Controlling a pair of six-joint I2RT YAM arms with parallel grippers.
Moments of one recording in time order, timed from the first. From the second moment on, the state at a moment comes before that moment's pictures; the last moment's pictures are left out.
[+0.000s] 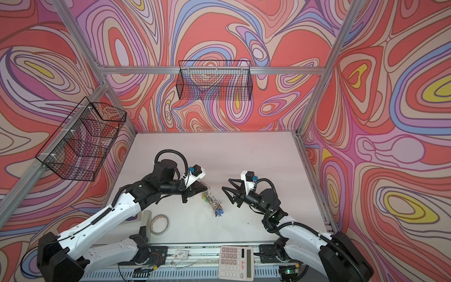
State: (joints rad) left arm -0.64 1.12 0.96 -0.49 0.58 0.25; right arm 0.59 1.00 0.22 0.85 -0.43 0.36
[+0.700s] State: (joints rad) left arm -0.66 1.33 1.34 -1.00 0.50 0.48; right arm 0.59 1.22 0.20 1.11 -0.38 0.46
